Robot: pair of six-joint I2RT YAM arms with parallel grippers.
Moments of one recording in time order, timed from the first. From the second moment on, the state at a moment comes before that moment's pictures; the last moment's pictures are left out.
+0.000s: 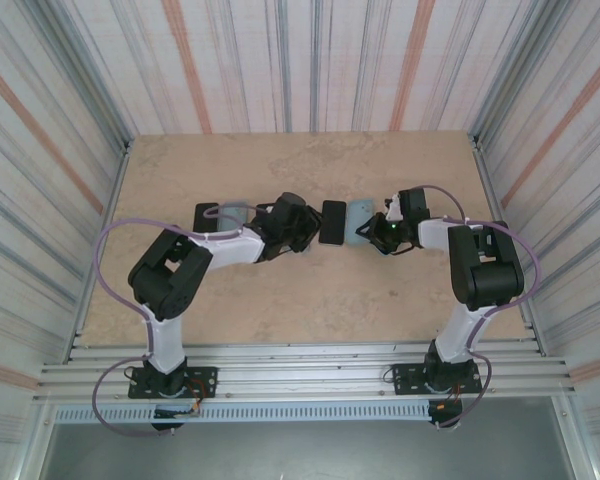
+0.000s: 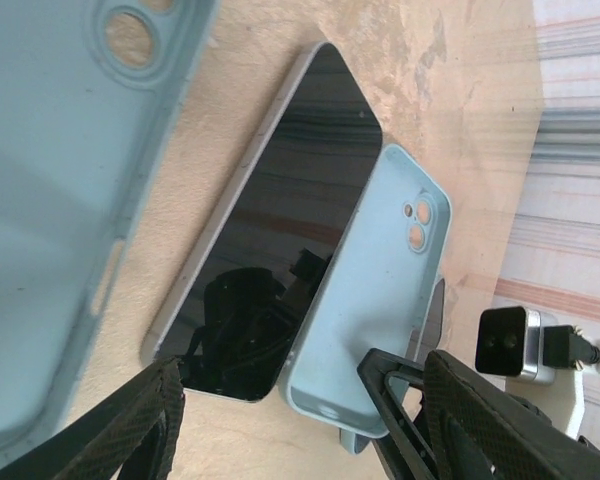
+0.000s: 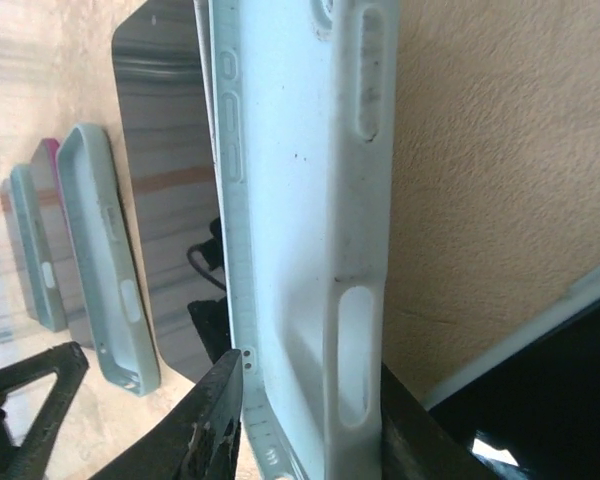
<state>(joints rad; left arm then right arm) -0.71 1.91 1.14 0.14 0.07 -1.35 0.13 1.80 0.90 -0.07 -0.57 0.61</state>
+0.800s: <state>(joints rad) -0.71 2.04 1.30 0.01 0.09 -1.20 0.14 1.82 1.00 -0.24 -0.54 0.48</state>
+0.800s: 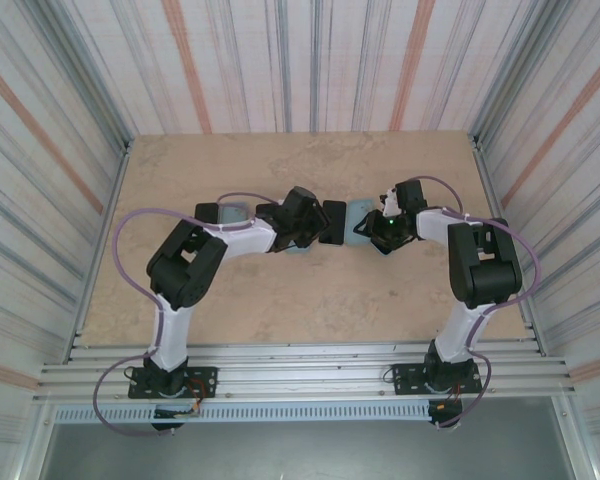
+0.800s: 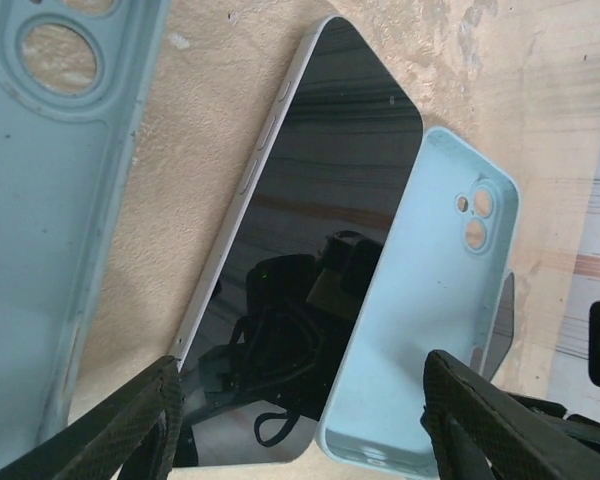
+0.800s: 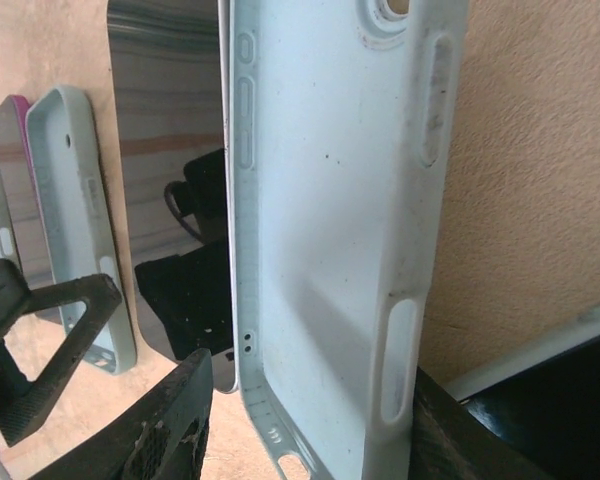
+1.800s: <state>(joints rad) -0.70 2.09 1.35 0.00 0.18 -1.17 0.12 1.83 1.03 -0.33 -0.49 0.42</state>
